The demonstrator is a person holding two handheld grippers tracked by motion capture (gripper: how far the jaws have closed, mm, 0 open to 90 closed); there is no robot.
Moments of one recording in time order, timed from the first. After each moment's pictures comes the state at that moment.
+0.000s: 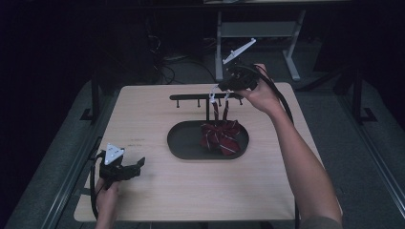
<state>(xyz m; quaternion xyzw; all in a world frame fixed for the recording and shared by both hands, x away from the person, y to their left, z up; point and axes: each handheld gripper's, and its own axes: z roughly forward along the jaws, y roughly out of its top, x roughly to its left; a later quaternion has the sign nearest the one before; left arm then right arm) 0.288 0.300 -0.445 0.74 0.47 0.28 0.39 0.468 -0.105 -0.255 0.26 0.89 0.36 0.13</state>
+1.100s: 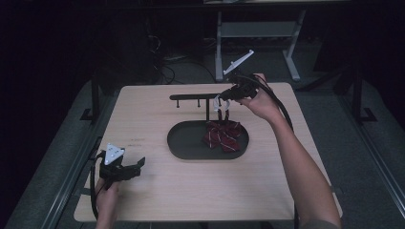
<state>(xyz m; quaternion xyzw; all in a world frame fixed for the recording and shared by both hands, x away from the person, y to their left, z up) 0.287 0.299 -0.444 0.74 0.47 0.28 0.39 0.470 -0.109 -0.287 0.27 0.90 0.33 0.12</state>
